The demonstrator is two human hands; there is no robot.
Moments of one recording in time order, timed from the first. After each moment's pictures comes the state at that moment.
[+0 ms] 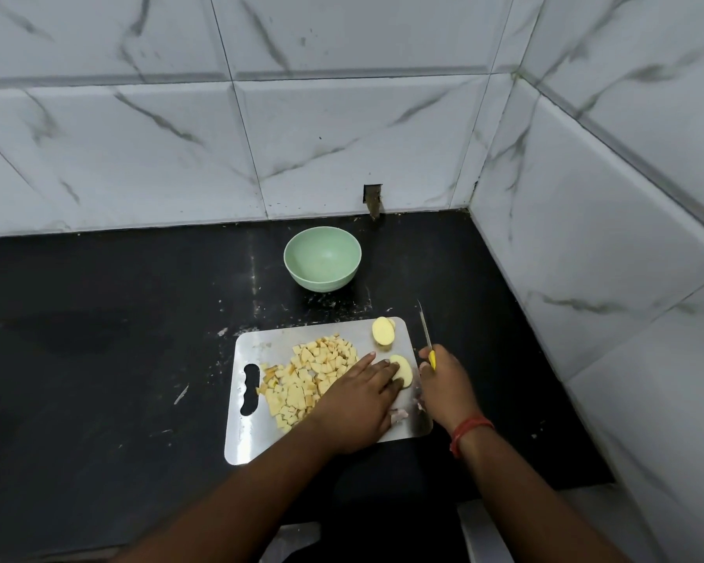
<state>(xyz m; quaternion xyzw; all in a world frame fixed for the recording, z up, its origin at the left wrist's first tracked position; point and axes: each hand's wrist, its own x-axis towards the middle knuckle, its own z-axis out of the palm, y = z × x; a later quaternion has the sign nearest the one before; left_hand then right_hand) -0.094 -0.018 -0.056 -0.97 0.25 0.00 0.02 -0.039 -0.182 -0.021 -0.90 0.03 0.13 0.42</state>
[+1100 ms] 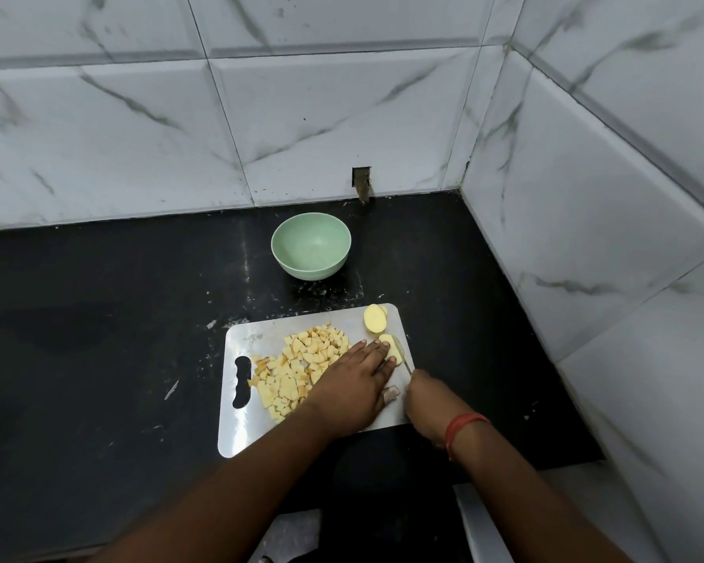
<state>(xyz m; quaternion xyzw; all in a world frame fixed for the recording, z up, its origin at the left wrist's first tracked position) -0.083 -0.021 -0.059 -0.98 0.19 0.05 -0.03 -0.058 -0.171 -0.012 -0.93 -0.01 0.35 0.10</state>
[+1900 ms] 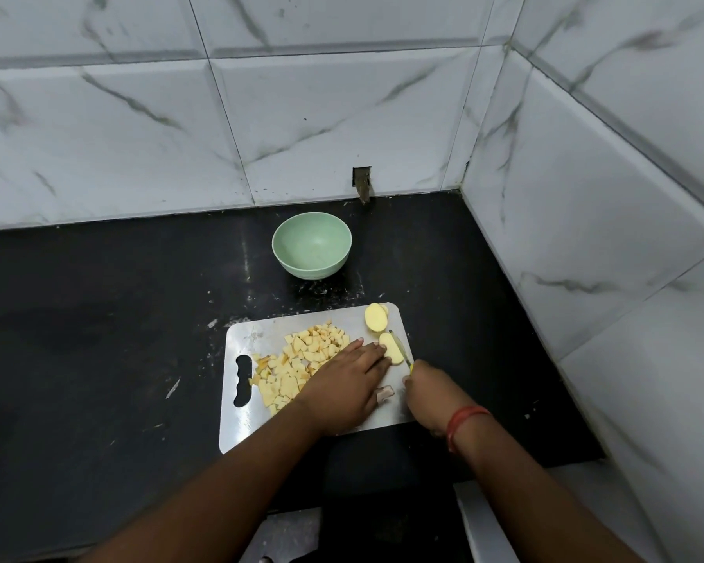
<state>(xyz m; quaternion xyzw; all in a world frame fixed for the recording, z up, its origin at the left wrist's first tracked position) -0.086 -0.005 -0.063 -0.97 0.24 0.01 -0.06 -0.058 -0.173 0.007 -0.94 -0.04 0.31 0.14</state>
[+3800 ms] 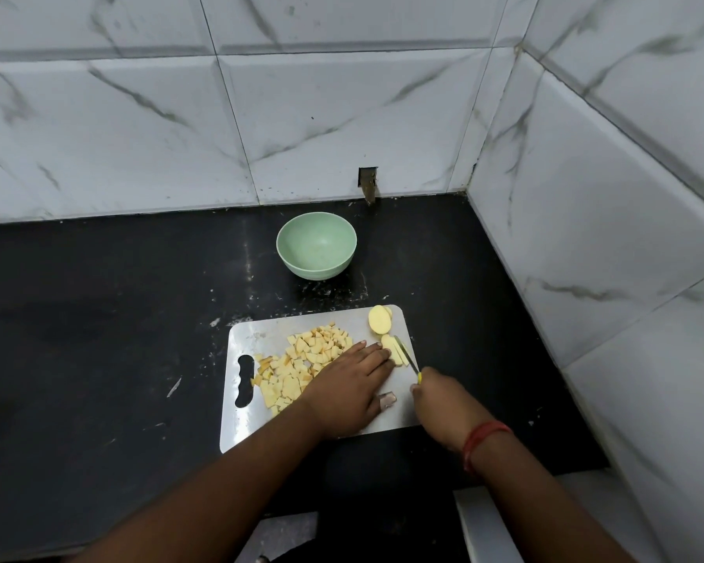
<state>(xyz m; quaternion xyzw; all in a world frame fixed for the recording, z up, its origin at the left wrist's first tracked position) -0.085 -0.003 -0.068 -0.97 0.24 -0.01 -0.09 -0.066 -0.182 0.015 -0.94 -0.04 0.30 0.17</state>
